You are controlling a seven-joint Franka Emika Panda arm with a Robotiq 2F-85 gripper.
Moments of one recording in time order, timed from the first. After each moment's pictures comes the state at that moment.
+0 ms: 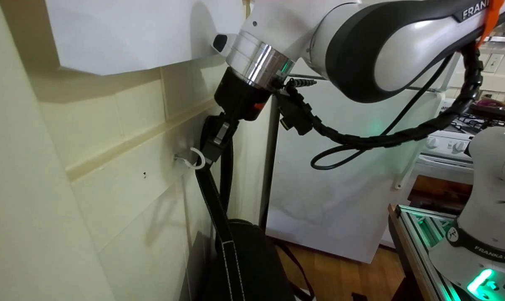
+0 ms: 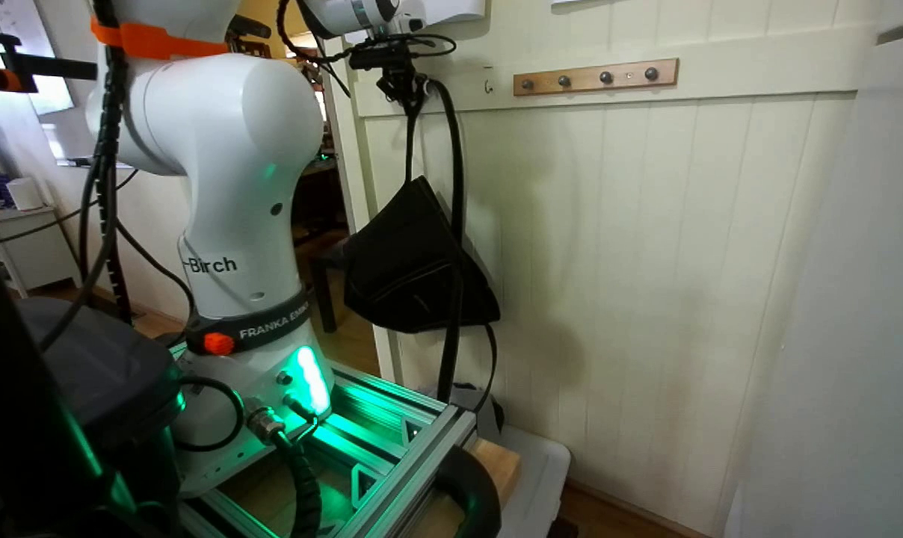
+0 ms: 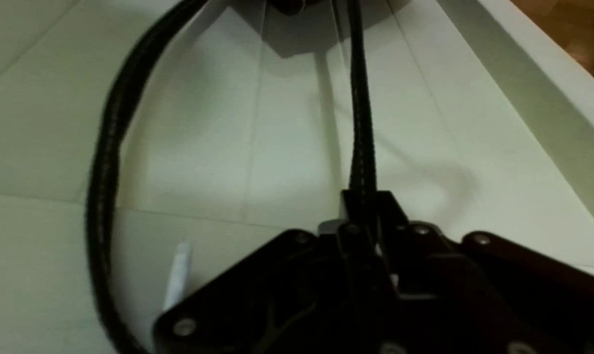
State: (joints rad) arm 0.16 0.05 0.22 -1.99 -0.16 2.51 0.25
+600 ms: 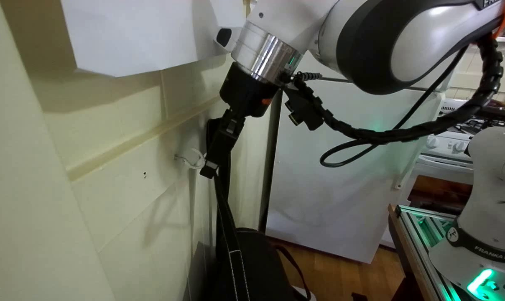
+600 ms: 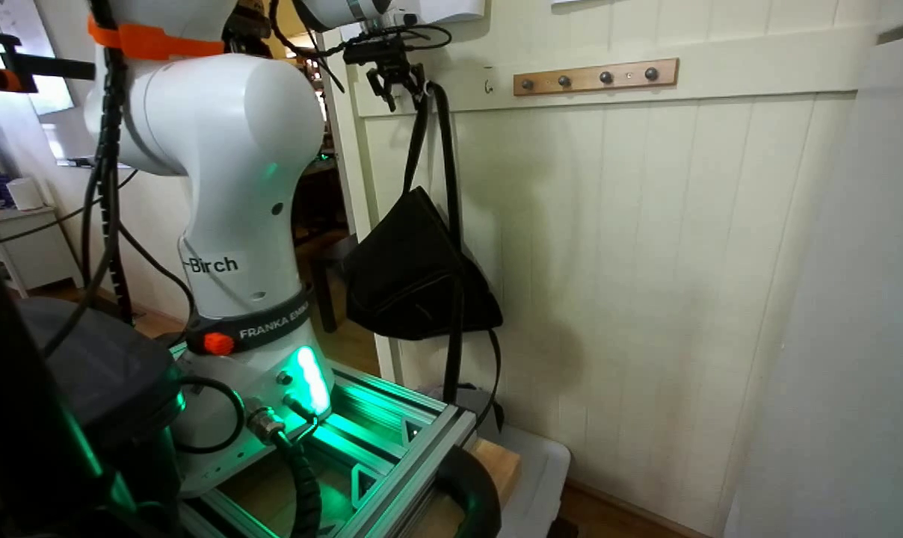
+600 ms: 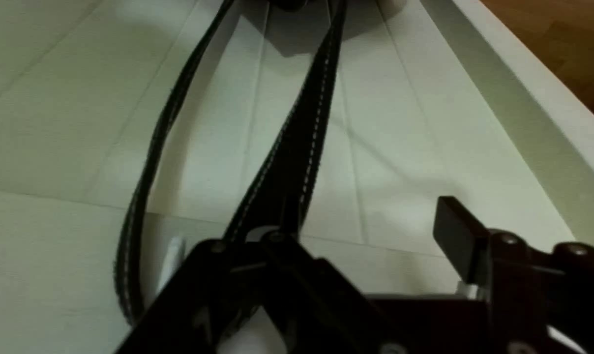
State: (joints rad) arm 0.18 0.02 0.22 -1.99 -0.16 2.45 0.25
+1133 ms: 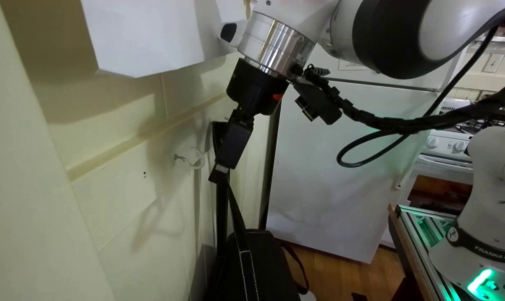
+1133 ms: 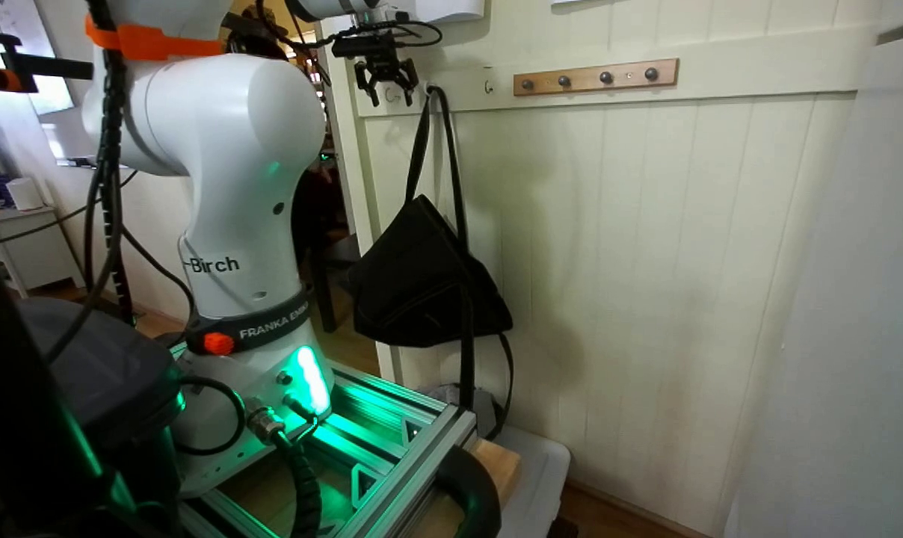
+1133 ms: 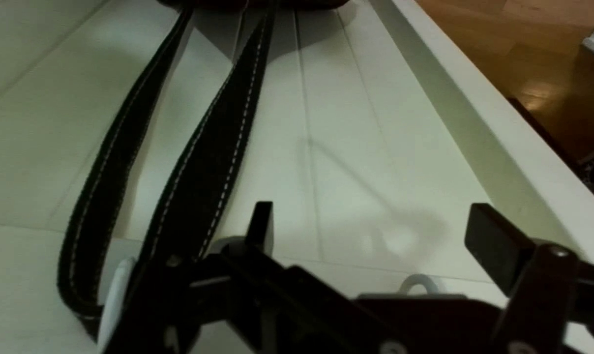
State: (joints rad) arm 0.20 0.00 0.22 -1.99 -0.07 2.38 0.21
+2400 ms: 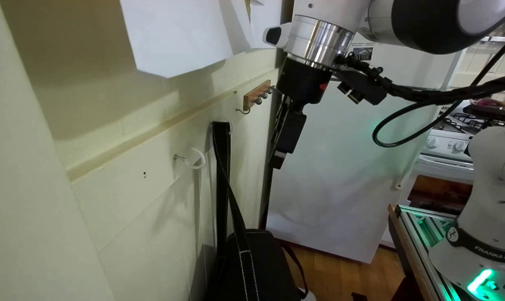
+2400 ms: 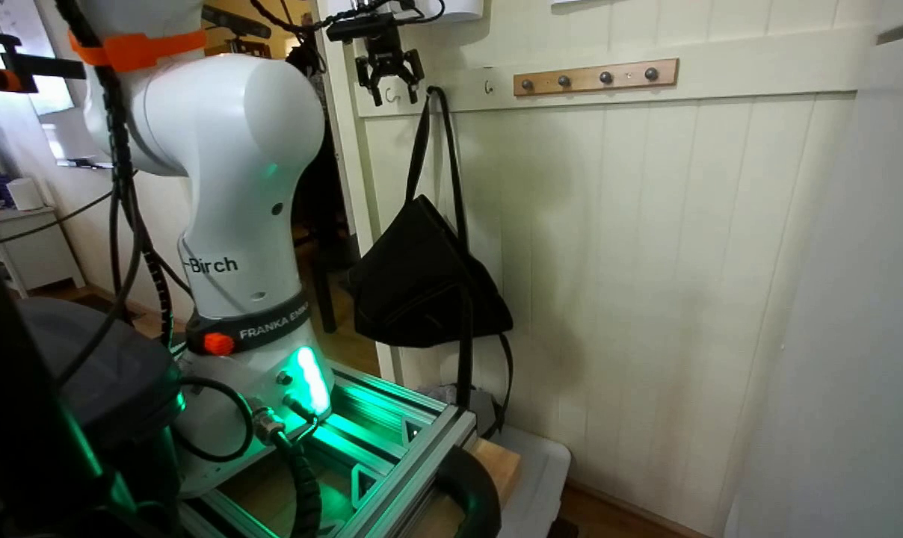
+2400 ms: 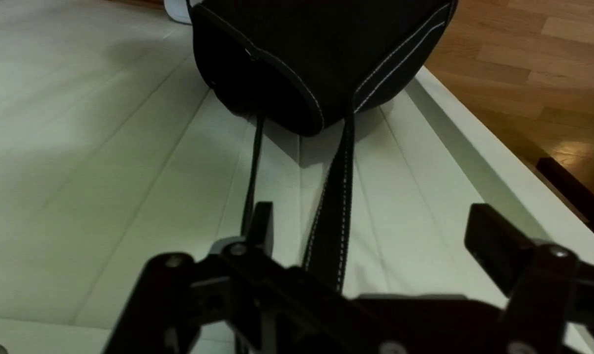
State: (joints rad) arm 0.17 -0.21 0.18 -2.16 -0.04 2.19 0.19
